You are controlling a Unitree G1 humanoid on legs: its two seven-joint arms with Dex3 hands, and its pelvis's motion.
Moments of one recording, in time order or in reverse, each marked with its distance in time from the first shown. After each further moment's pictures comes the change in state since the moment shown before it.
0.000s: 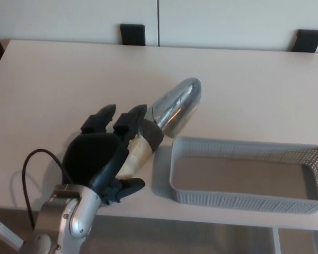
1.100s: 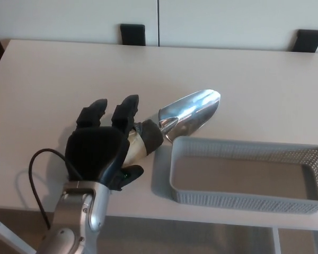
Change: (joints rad) left_arm -0.065 -0.115 0.004 0.143 0.144 0.091 0.080; right_arm -0.027 -0.030 0.020 -0.002 -0.022 -0.013 0.019
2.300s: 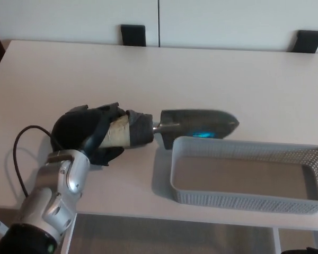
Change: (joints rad) left_arm -0.224 0.027 0.139 0.391 -0.235 -0.182 -0.059; right_arm -0.051 -0.043 0.046 -0.027 -0.021 0.000 0.049
